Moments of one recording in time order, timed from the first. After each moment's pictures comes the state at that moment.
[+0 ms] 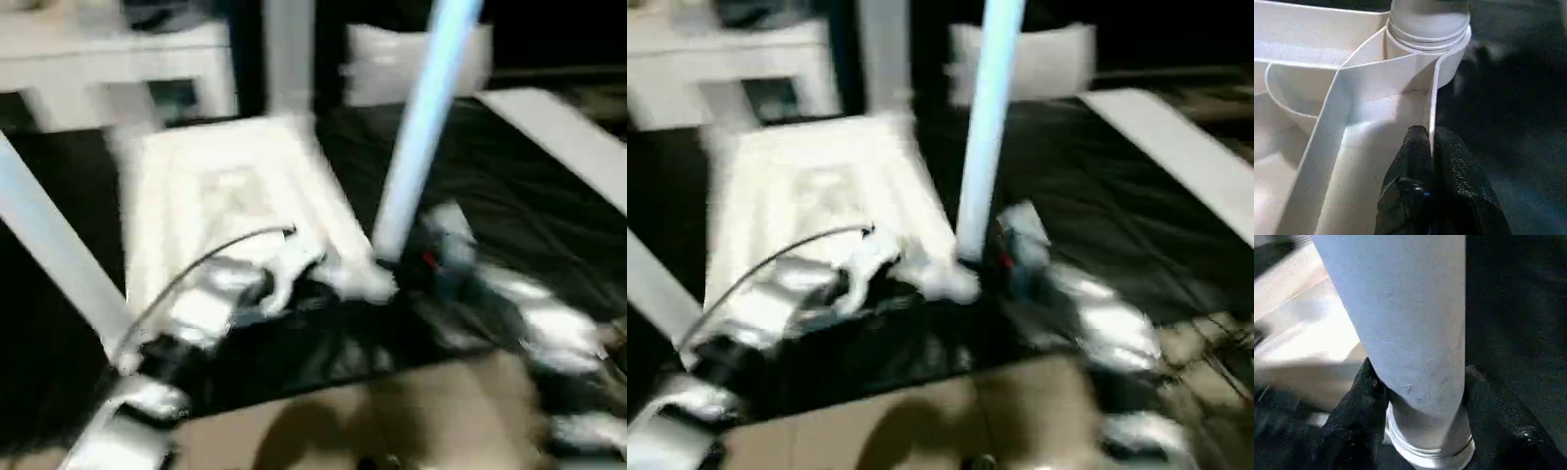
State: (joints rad) left arm -0.58 0.16 -0.27 0.46 0.03 0.45 -0.81; right arm -0.47 -0.21 -0.03 0.28 0.21 0.59 0.55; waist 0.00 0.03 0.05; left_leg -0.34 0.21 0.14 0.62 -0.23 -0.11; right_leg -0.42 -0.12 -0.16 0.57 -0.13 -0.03
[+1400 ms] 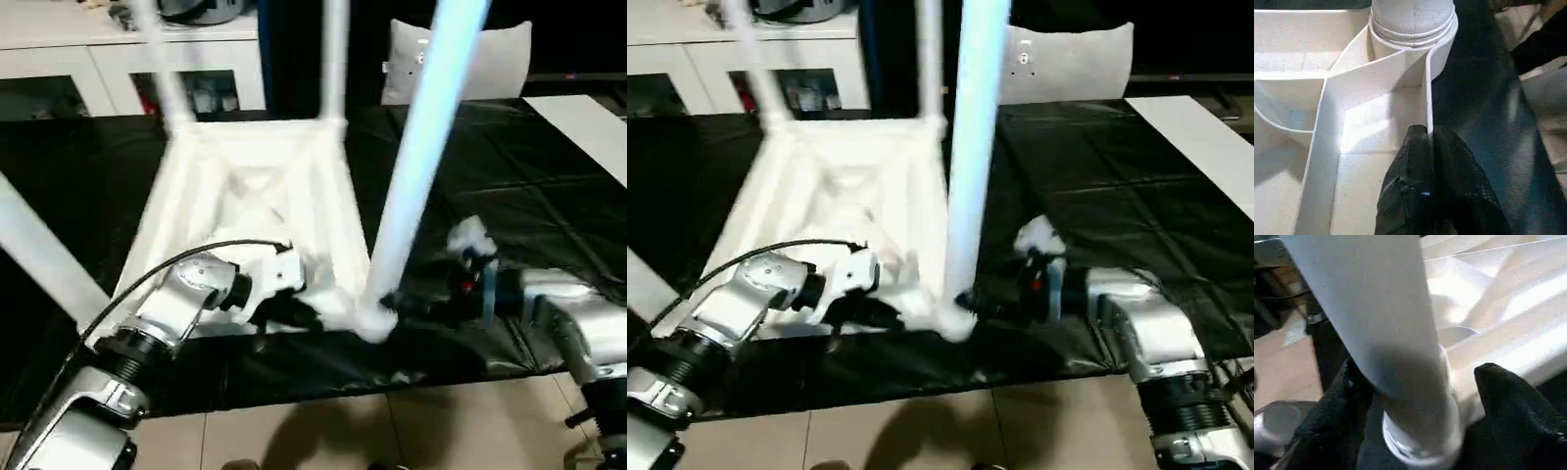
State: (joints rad) left arm -0.57 0.40 -0.41 0.45 0.00 0.12 -1.31; right arm -0.36 -0.54 0.11 0.17 0.35 0.46 1.22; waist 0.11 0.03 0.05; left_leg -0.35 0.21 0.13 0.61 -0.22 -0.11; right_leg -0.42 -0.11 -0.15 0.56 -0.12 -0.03
